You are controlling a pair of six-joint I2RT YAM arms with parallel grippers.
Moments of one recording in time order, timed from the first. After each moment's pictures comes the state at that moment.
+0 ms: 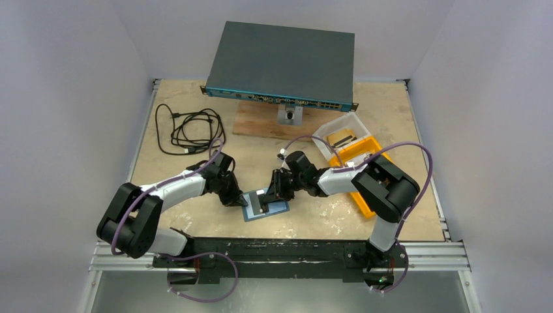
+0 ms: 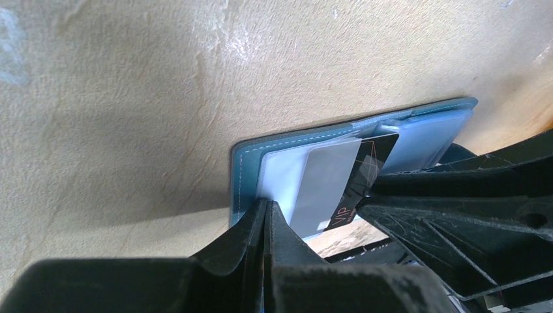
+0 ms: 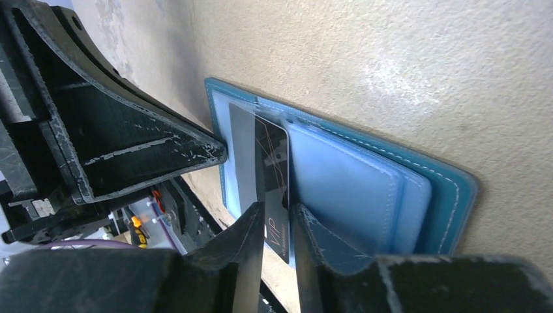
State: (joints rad) left arm -0.46 1.39 0.60 -0.41 0.27 -0.92; right arm 0.80 1.79 0.77 0.24 -0.46 0.92
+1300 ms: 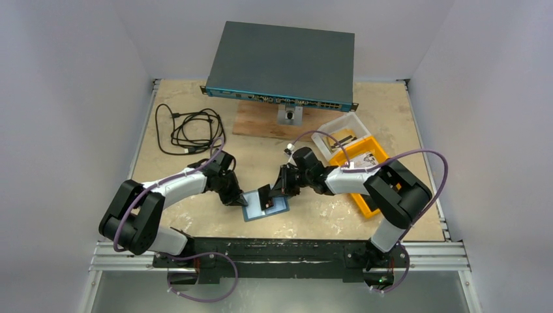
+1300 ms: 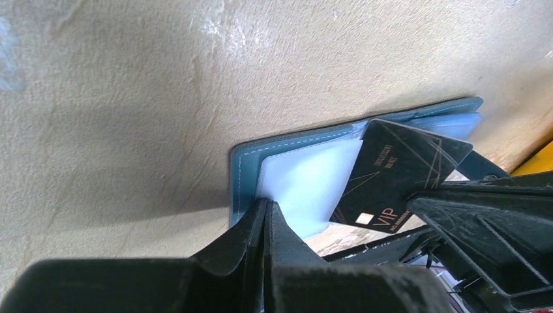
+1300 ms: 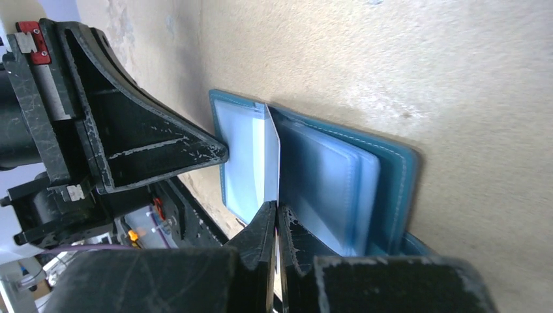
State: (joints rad) left arm -0.46 1.42 0.62 -0.44 0.28 -0.91; right arm 0.76 1.71 0.75 0.21 -0.44 0.89
